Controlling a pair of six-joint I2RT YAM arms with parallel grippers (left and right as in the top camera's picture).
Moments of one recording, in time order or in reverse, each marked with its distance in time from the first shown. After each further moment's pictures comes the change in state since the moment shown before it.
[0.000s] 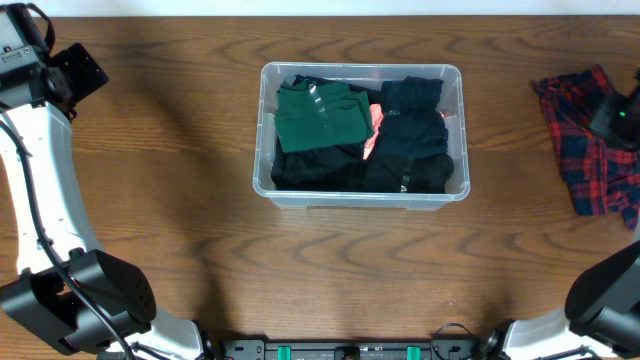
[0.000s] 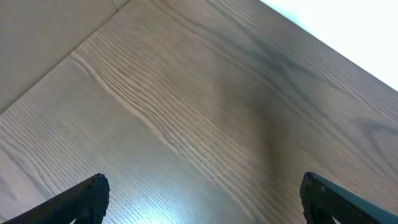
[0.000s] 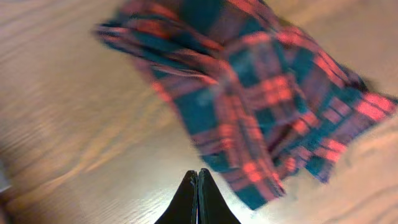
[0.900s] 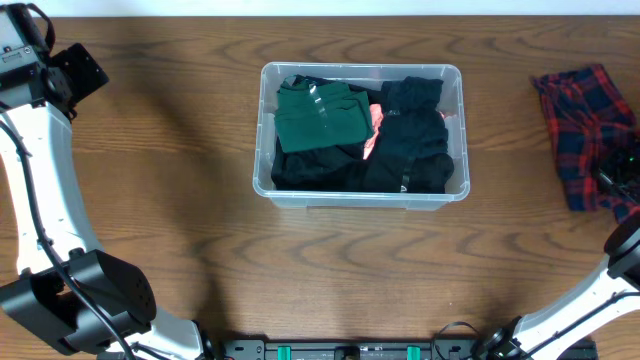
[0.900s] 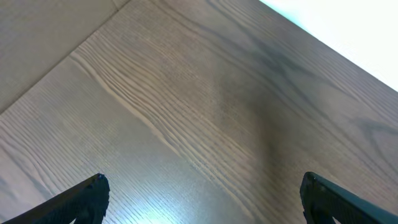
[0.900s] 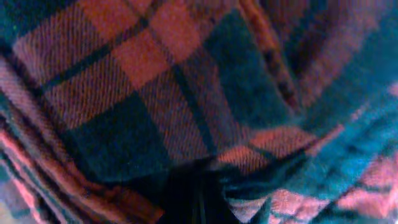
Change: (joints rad) left arm 0.000 0.000 0.000 0.000 0.000 0.000; right arm -0.227 0.419 0.014 0.016 -0.170 0.030
